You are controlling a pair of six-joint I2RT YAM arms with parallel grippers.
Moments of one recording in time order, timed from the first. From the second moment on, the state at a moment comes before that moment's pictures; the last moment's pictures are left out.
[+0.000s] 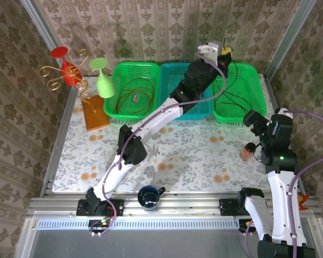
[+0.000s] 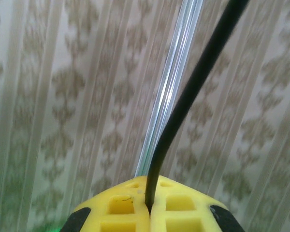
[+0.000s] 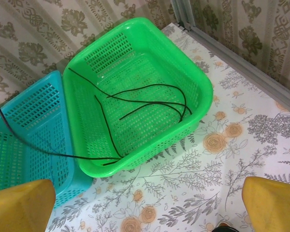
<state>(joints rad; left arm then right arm) -0.94 2.46 2.56 0.16 -0.12 -0.26 -0.18 0.72 0.87 -0.63 0.10 0.49</state>
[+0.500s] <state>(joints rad) -0.92 2.66 2.55 -0.21 -0.02 -0.47 -0.18 0.71 0.89 -0.64 0.11 0.49</state>
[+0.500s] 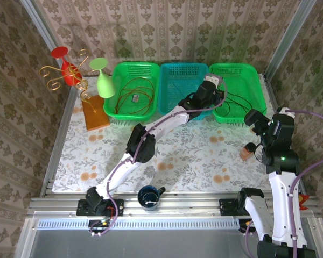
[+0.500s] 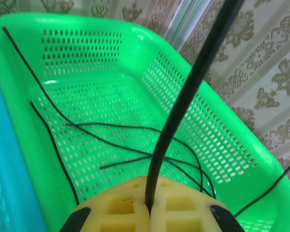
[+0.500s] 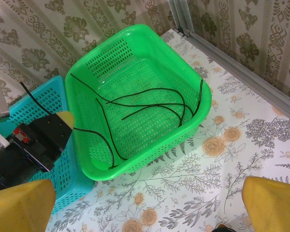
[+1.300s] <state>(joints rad) -0.95 2.72 2.55 -0.16 0.07 -0.57 -0.18 0.72 0.89 -0.64 0.11 0.49</state>
